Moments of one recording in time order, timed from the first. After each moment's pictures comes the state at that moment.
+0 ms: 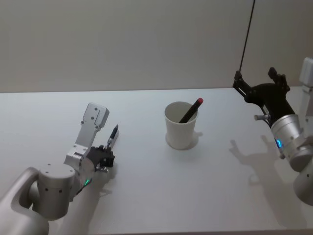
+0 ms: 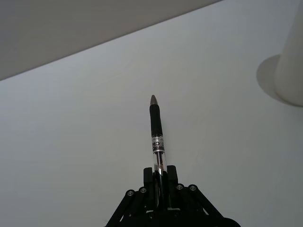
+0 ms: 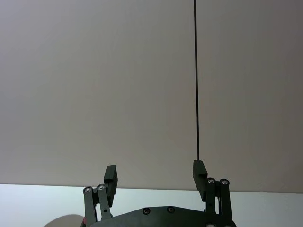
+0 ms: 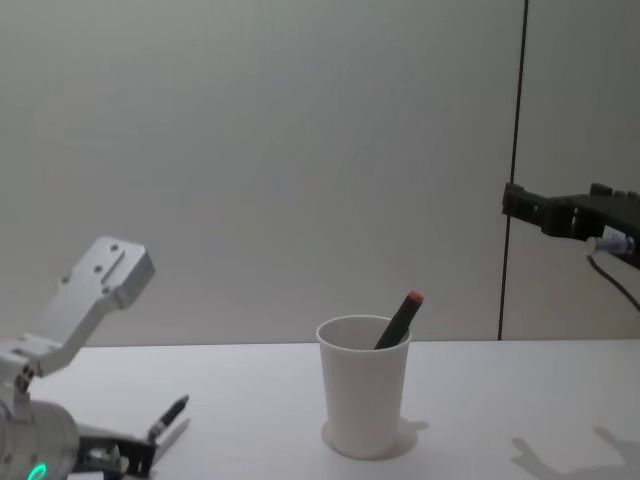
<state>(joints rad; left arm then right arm) -0.37 0.30 0.36 -1.25 -0.25 0.47 0.01 0.29 0.07 -0.16 -1.40 0.18 -0.05 0.07</state>
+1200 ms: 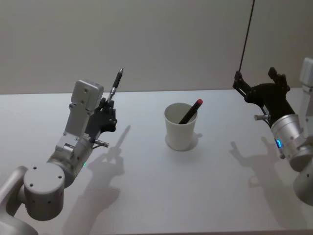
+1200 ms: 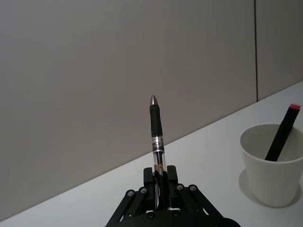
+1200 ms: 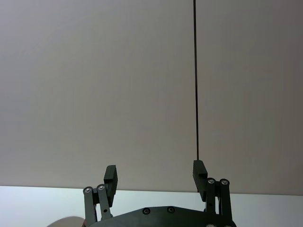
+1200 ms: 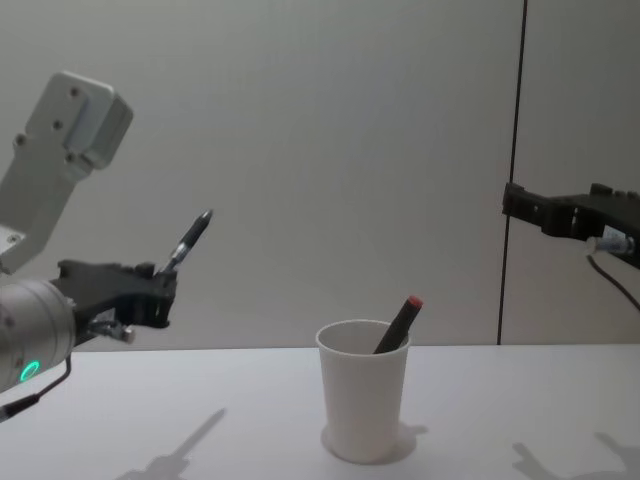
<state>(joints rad) -0.28 0.35 0.34 -1.47 -0.16 0.11 0.04 0.29 0.07 -0.16 -1.40 0.18 -0.05 0.07</state>
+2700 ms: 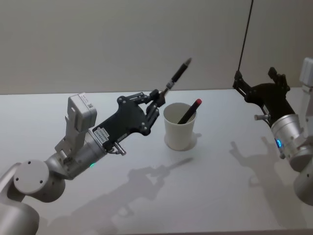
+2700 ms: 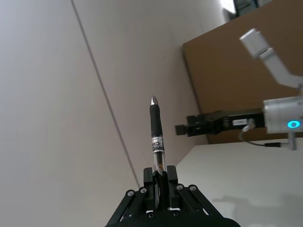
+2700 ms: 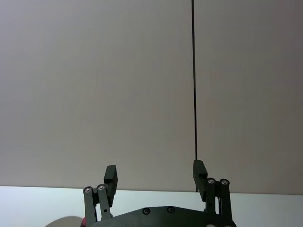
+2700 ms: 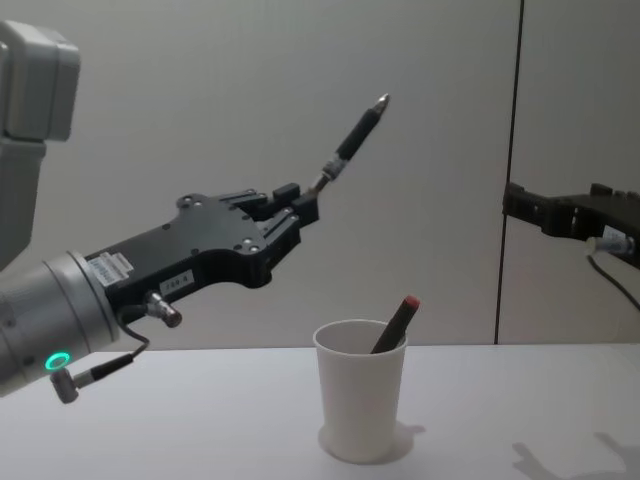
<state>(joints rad) -0.40 0.33 0.33 -1.21 -0.36 -0.48 -0.69 0.29 0.07 -0.16 -1.40 0.18 -0.05 0.07</state>
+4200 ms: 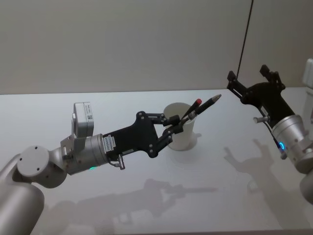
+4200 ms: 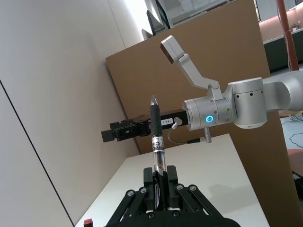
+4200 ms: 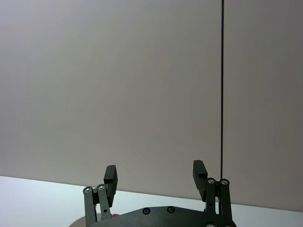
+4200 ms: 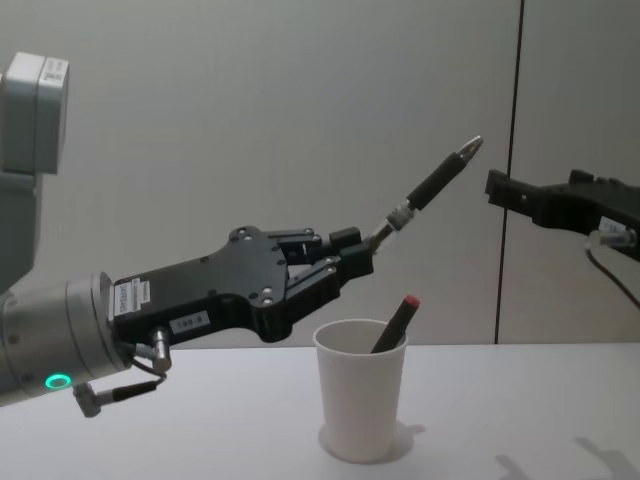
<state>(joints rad) -0.55 0.29 0.34 -0.98 -0.48 -0.52 -1.20 0.28 0.10 -0.15 -1.43 0.22 -0.07 0.21</state>
